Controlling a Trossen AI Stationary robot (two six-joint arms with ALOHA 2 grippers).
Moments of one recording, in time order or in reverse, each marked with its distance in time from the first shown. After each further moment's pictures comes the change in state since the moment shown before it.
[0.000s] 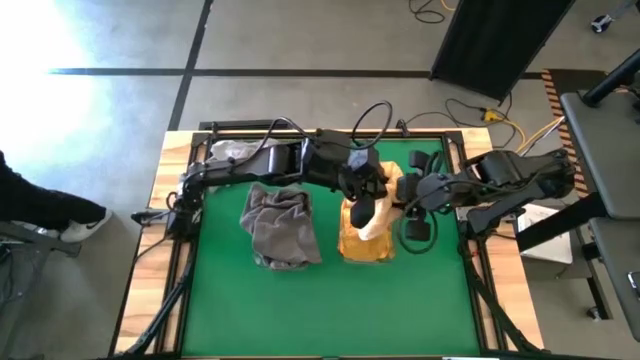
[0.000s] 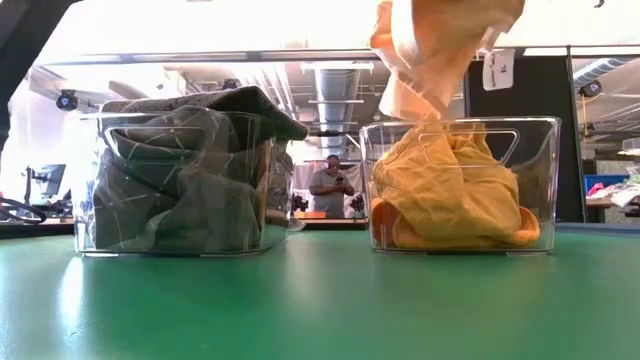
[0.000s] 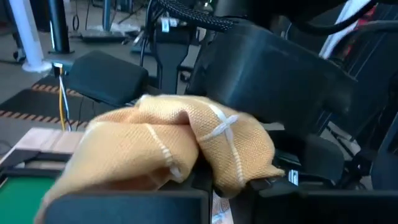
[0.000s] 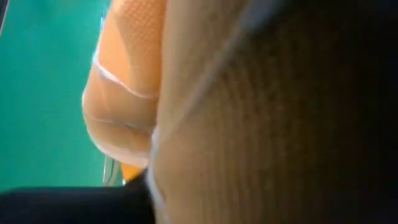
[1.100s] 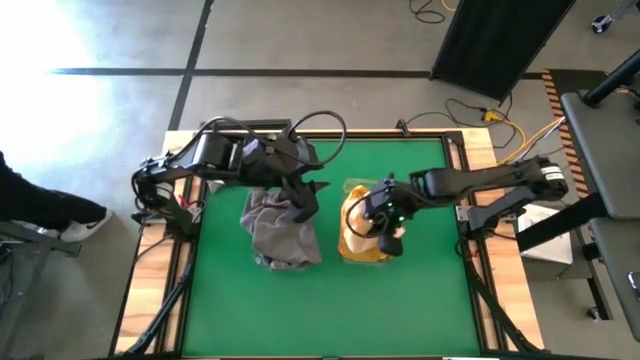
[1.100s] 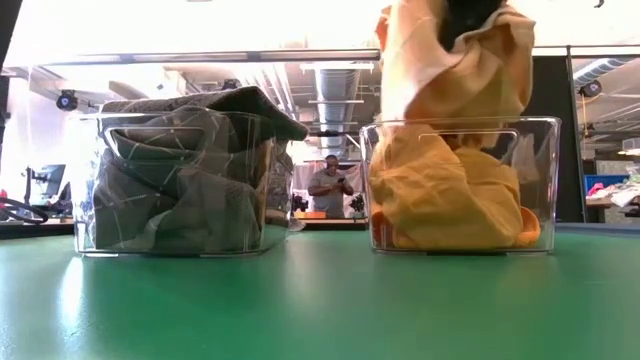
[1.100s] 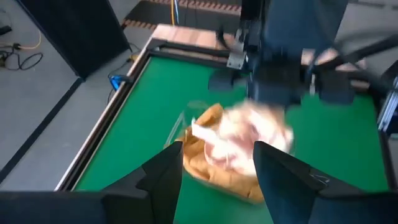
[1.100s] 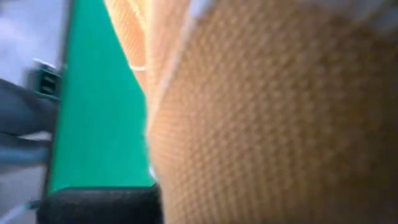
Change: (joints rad) left arm -0.085 -0.252 0.006 -0.733 -0.448 -0.050; right arm -0.201 0.016 -0.464 0.395 -0.519 -0.023
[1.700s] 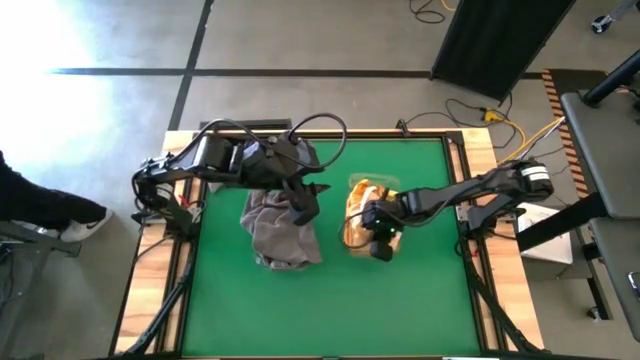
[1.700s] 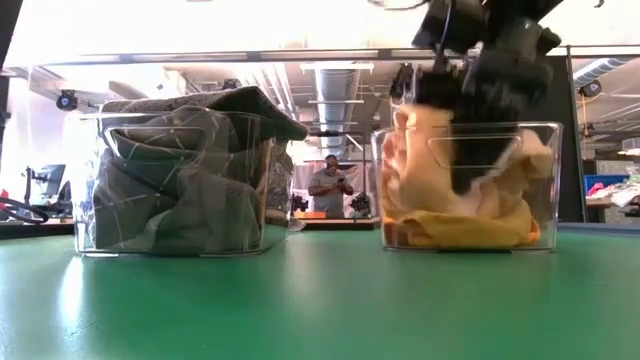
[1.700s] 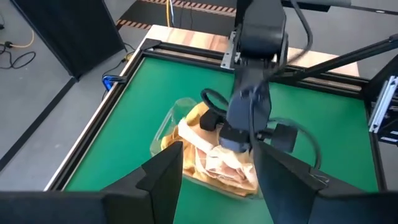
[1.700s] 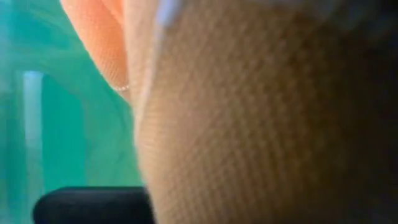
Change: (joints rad) left arm -0.015 0.007 0.000 0.009 0.001 -0.022; right arm -0.032 0.098 -0.434 0.435 0.012 0.135
